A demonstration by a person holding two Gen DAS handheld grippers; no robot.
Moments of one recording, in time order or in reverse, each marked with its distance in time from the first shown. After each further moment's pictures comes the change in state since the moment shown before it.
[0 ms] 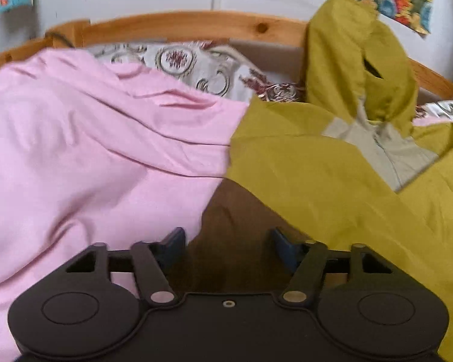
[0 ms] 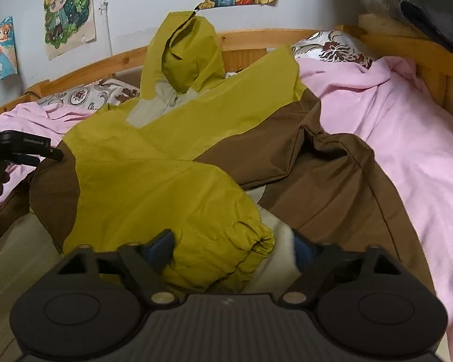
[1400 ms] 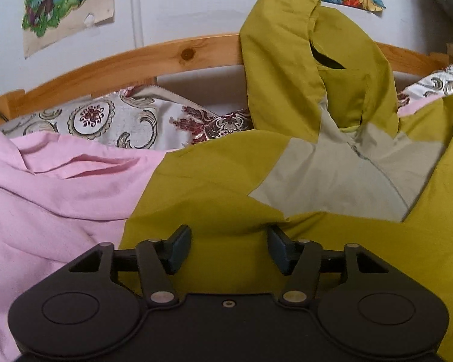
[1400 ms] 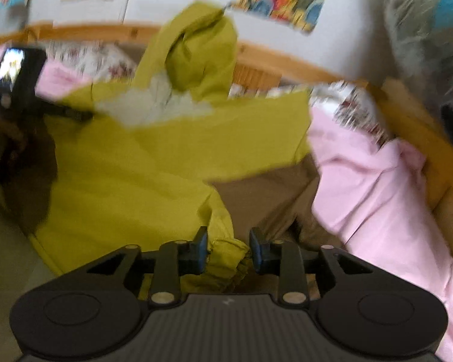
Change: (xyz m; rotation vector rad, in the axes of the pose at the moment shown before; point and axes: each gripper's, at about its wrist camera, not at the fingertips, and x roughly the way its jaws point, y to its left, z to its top) left arm 0.069 -0.067 0.009 0.238 -0.204 -0.008; right arm 0.042 0.027 0.062 -0.322 0.058 -0.168
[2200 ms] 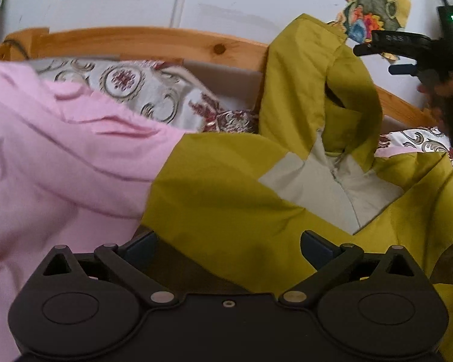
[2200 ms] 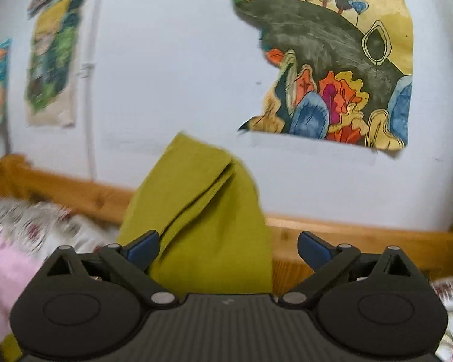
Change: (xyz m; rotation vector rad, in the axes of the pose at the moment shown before) left arm -0.052 0.054 0.006 -0.270 0.087 -0.155; right arm 0.187 -0.031 0.323 0.126 -0.320 0.218
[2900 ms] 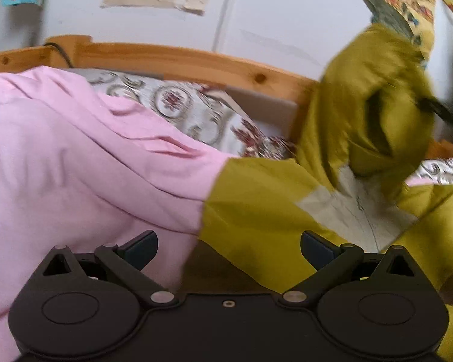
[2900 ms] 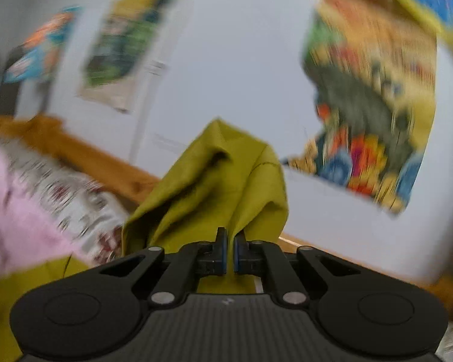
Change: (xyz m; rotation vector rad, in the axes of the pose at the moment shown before) left arm -0.040 0.031 0.009 -0.071 -0.083 0.085; right arm -0.086 0.050 -0.061 -0.357 -0.178 0.012
